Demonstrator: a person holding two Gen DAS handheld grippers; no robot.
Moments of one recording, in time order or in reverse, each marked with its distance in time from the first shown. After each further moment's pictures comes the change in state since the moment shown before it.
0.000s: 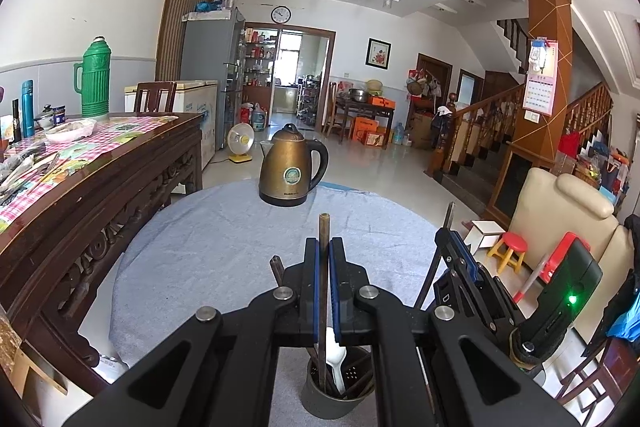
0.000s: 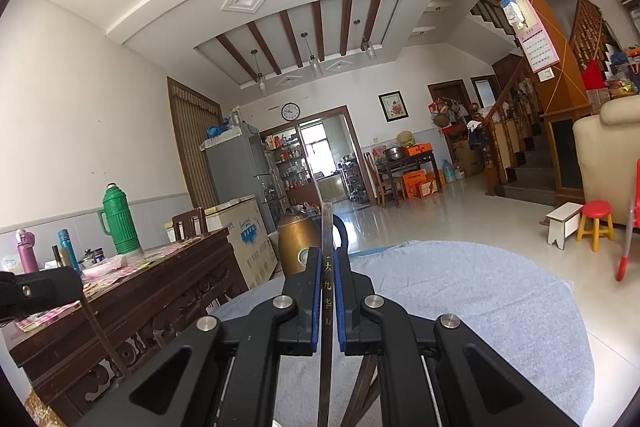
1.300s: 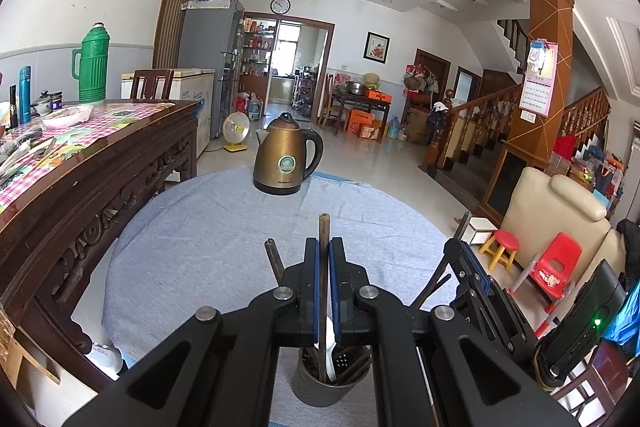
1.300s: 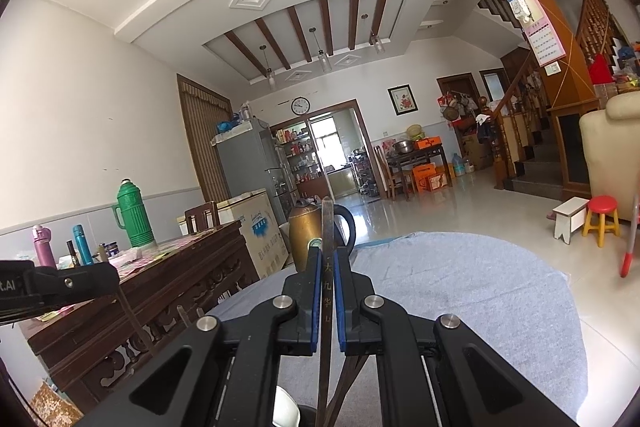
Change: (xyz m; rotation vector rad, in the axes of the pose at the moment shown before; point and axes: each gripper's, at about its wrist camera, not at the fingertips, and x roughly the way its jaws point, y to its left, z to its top) left arm -0.001 0.003 -0.005 -0.028 0.032 -0.029; right arm -0.031 -0.006 0.000 0.002 0.028 0.050
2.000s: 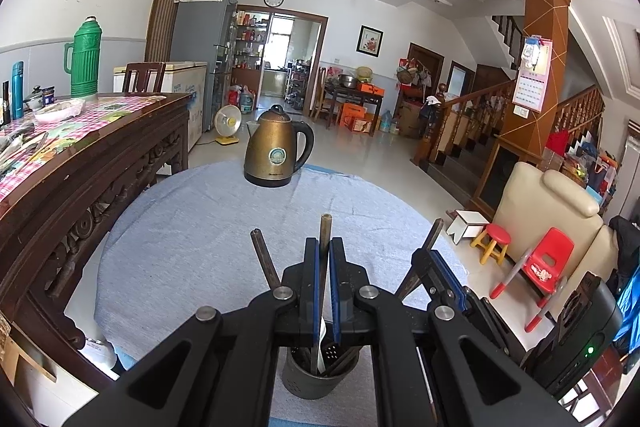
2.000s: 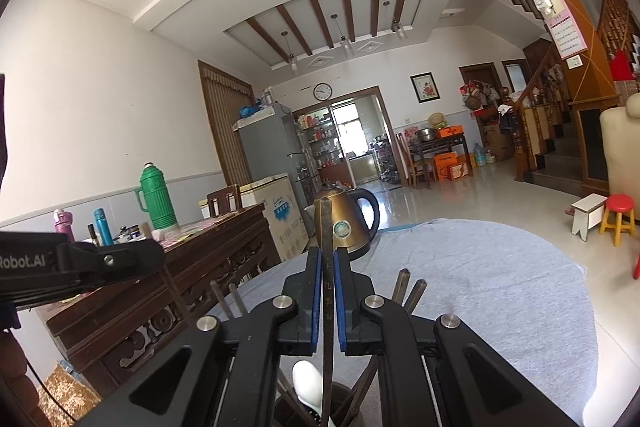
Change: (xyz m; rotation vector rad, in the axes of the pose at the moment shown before) left arm -0.002 -0.007 -0.003 -0.003 0.030 -0.031; right arm -0.011 0.008 -0.006 -0.023 0.060 0.087
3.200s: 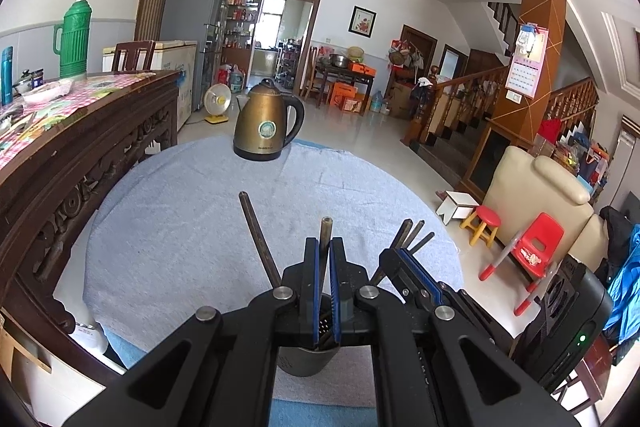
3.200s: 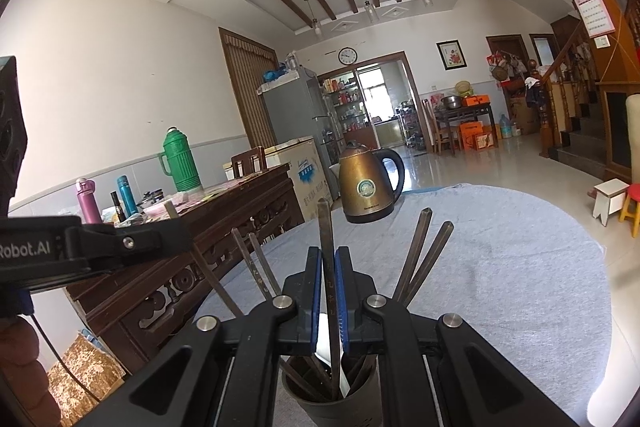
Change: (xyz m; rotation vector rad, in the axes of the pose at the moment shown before) left arm 0.009 0.002 -0.017 -0.008 0.086 -0.046; right arm 0.007 -0.006 -0.023 -0.013 0.141 0.098
